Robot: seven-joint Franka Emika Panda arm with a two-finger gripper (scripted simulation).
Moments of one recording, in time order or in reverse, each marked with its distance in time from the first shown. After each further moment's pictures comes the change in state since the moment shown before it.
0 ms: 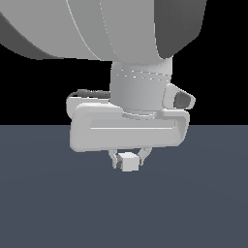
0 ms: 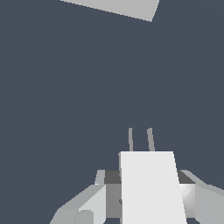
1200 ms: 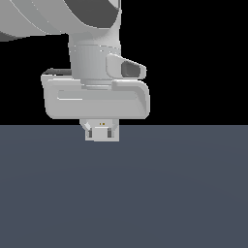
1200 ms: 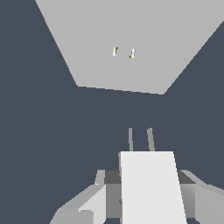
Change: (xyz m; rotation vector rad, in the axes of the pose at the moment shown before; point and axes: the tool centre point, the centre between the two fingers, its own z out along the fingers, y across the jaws) arm 0.066 -0.046 -0.030 -0.095 0.006 0.241
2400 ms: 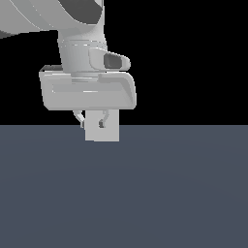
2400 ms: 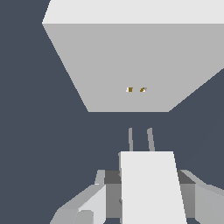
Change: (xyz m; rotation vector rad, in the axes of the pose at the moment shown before) arm 0.026 -0.020 -0.011 -0.047 -0.006 0.105
